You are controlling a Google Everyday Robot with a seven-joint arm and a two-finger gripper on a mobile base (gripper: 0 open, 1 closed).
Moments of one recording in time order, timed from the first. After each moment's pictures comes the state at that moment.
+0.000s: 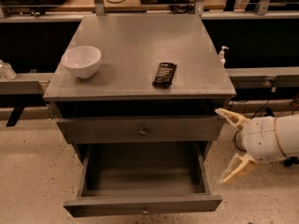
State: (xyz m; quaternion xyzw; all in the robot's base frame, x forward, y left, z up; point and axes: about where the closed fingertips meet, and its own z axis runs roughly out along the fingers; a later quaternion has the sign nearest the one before) arm 0.432 -0.181 0.784 -0.64 0.65 0.13 0.38
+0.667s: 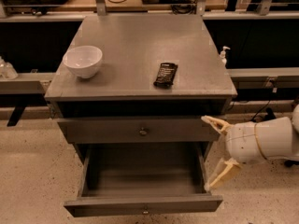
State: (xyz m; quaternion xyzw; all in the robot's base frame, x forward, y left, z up) arm 0.434 -0.158 0.757 -0.65 0.64 0.16 0.37
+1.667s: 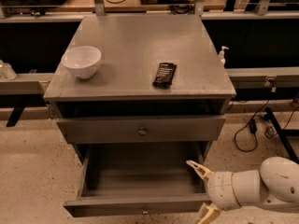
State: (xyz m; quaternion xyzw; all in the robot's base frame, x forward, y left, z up) arm 0.378 -0.126 0.609 -0.63 0.64 0.23 0.37
